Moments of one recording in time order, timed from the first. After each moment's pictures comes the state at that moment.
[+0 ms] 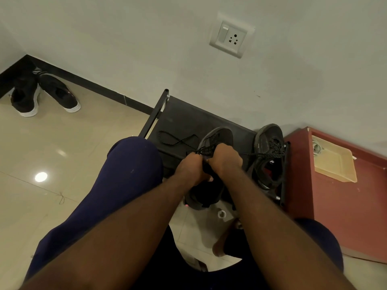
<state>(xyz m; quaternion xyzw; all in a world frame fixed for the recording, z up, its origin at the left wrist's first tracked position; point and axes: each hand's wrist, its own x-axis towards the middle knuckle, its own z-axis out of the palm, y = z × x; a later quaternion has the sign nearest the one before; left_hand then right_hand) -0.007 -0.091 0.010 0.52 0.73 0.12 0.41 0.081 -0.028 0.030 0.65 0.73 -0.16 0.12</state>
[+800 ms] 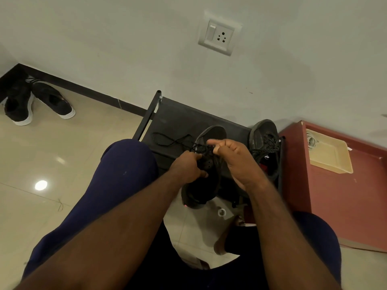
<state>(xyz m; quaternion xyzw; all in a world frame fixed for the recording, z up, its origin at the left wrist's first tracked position) -0.012 -0.086 -0.005 0.52 0.73 0.12 0.43 0.130 -0.055 0.080 0.49 0.61 -0.58 -0.21</state>
